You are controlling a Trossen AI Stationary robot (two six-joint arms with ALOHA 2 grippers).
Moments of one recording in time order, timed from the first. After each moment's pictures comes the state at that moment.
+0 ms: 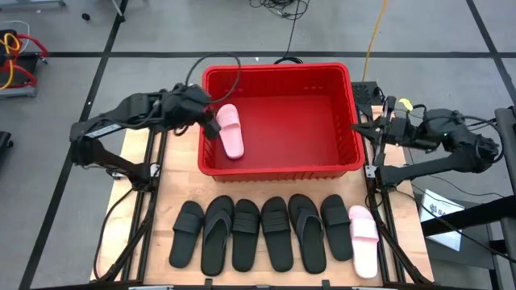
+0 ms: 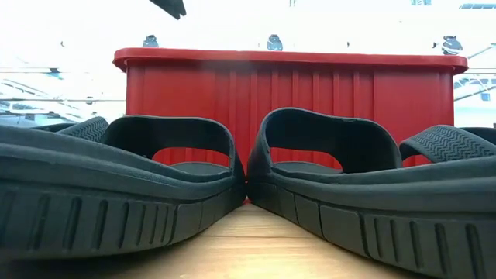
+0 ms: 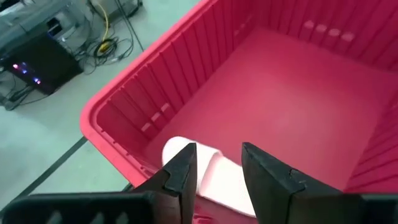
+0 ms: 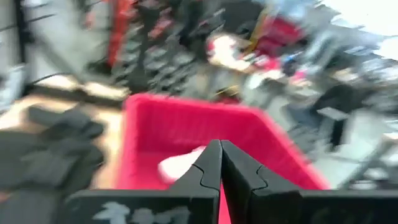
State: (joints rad) left arm 0.17 1.33 1.69 -1.13 -0.53 -0.26; right arm 0.07 0.64 1.17 -0.70 0.28 -0.27
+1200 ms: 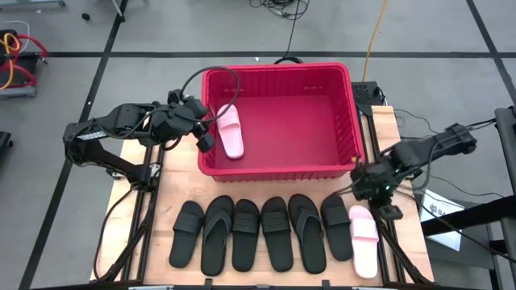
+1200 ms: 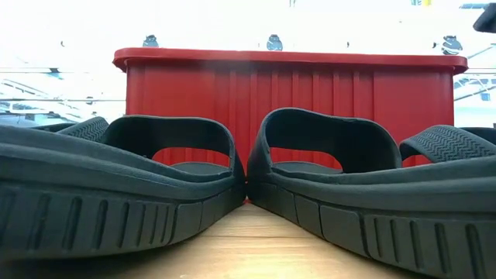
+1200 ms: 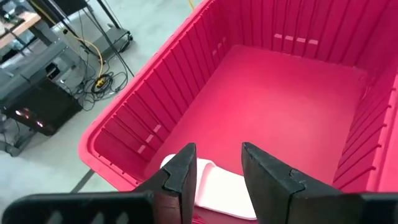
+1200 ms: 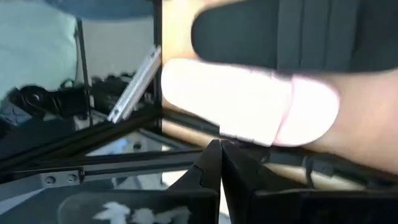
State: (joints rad) left arm 0.00 1.30 1.69 -1.12 -0.63 -0.18; right arm 0.39 0.98 1.05 -1.42 -0.55 0.39
